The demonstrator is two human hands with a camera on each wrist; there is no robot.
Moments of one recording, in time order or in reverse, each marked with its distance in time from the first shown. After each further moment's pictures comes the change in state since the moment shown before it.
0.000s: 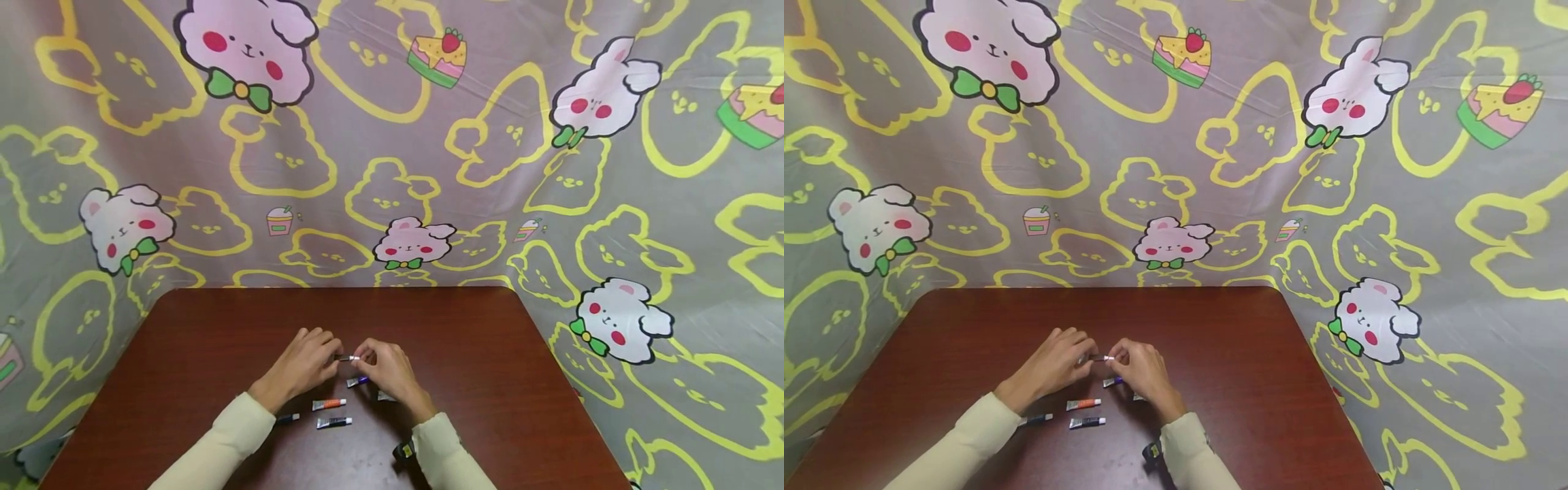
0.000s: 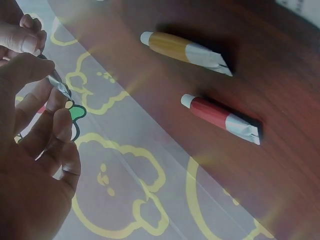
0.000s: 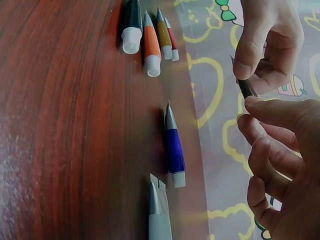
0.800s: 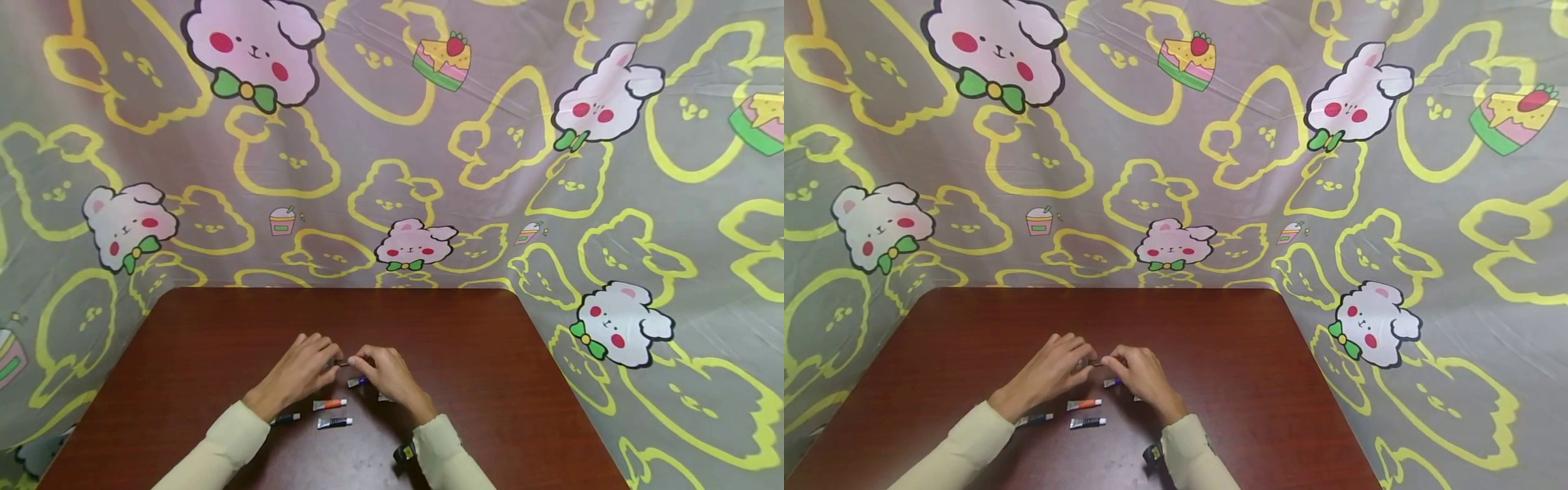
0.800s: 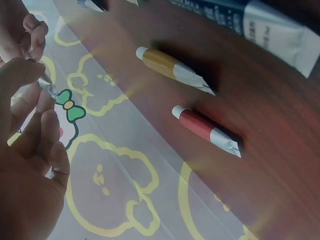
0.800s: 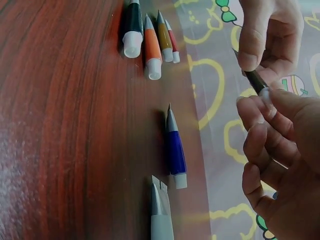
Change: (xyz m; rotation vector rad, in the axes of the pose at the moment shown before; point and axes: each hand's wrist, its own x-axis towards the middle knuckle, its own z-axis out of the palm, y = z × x) left_hand -0.015 0.003 -0.002 -0.068 0.061 0.014; right_hand -0.002 -0.005 -0.001 0.005 -0.067 -0.097
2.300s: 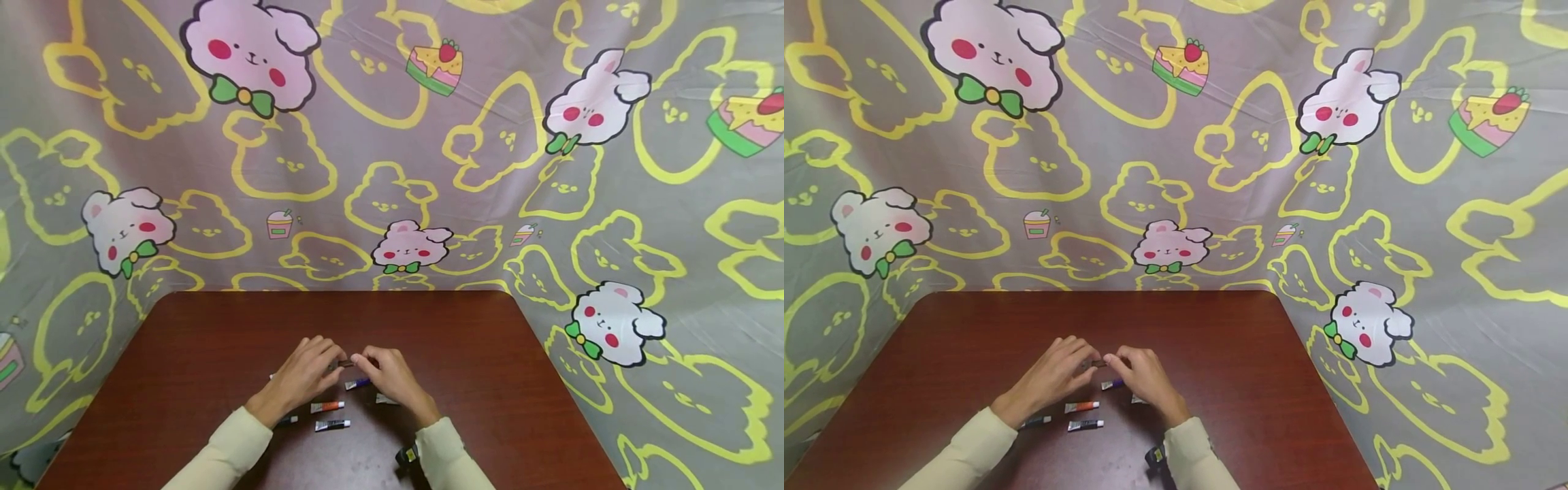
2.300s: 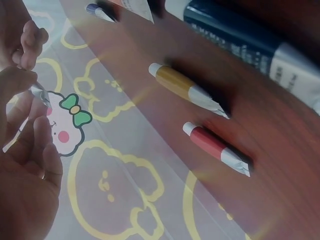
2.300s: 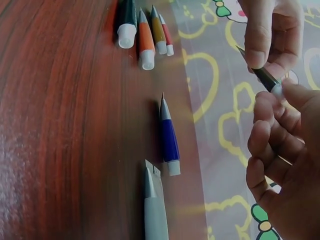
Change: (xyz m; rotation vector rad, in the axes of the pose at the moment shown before) left_hand 0.005 0.011 0.004 -0.088 0.067 -0.008; right_hand -0.007 0.006 -0.007 0.069 0.041 -0.045
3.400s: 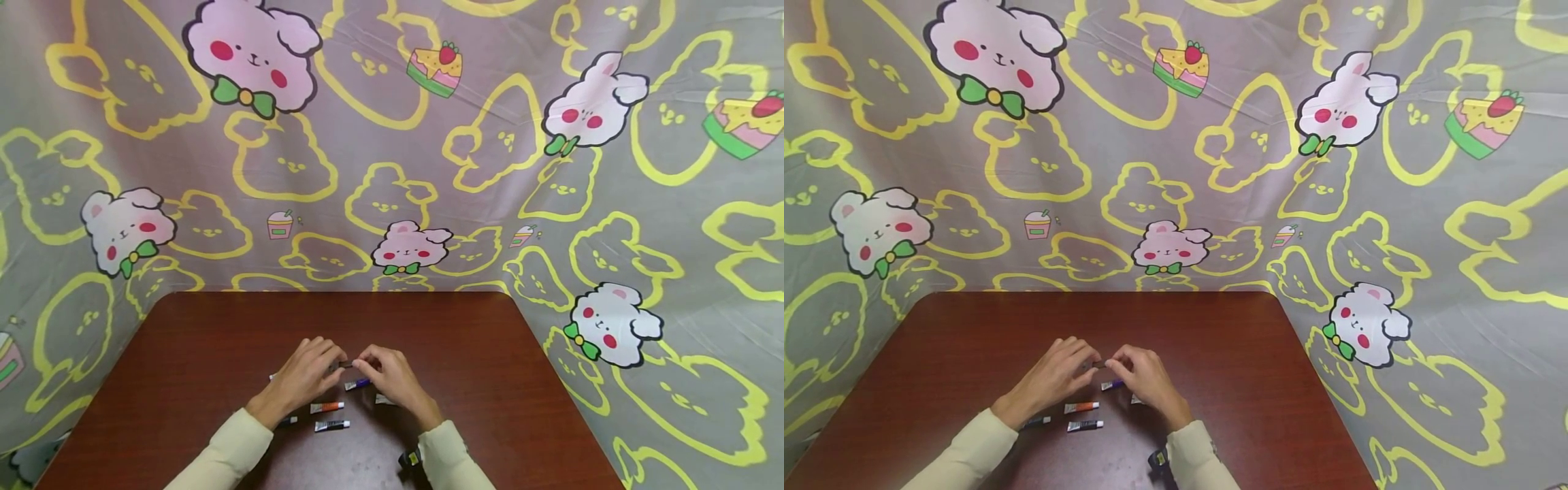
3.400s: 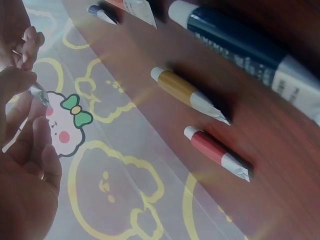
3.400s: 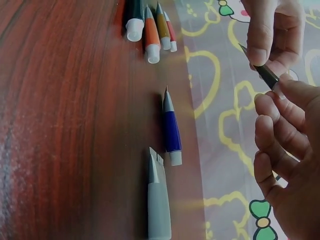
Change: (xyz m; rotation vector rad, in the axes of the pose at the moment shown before) left_hand -0.001 0.001 0.002 -0.006 0.045 0.022; right_hand -0.007 0.000 -0.003 0.005 0.010 -0.005
